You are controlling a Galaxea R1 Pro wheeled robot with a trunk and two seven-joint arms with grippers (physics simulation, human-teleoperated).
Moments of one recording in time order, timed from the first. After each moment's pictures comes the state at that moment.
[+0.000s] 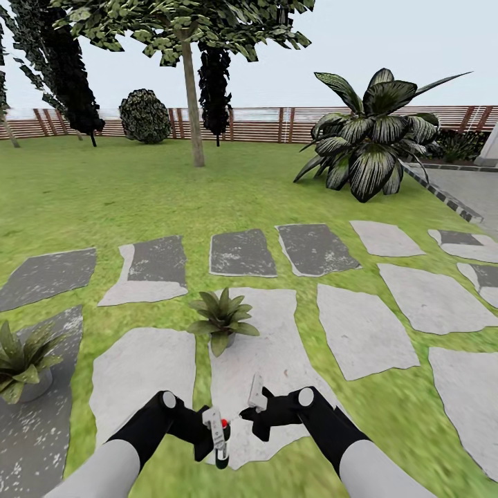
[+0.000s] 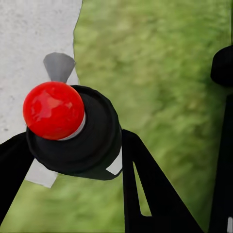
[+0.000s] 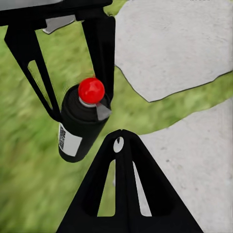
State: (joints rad) left arm -0.64 -0.07 0.03 -0.47 -0.90 -0.05 -1.03; right arm -0.63 0.13 0.22 -0.55 0.62 -0.14 0.86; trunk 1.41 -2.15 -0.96
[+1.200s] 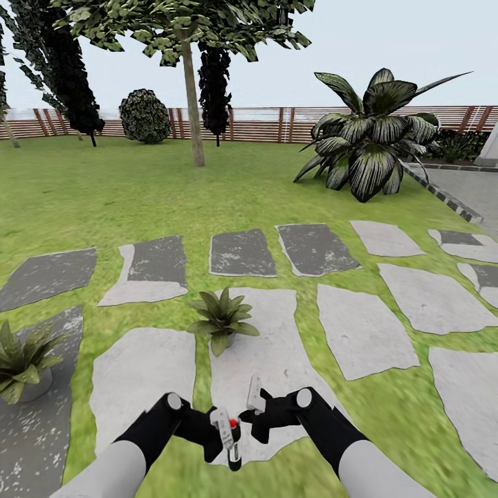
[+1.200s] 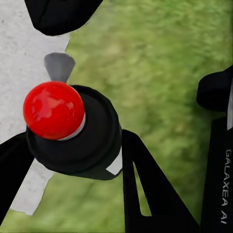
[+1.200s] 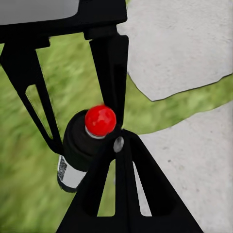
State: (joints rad) left arm -0.64 -0.10 0.03 -0.44 -0.82 -0.05 -1.04; right arm -0.63 0.13 0.25 -0.55 0.62 -0.14 0.86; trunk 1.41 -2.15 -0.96
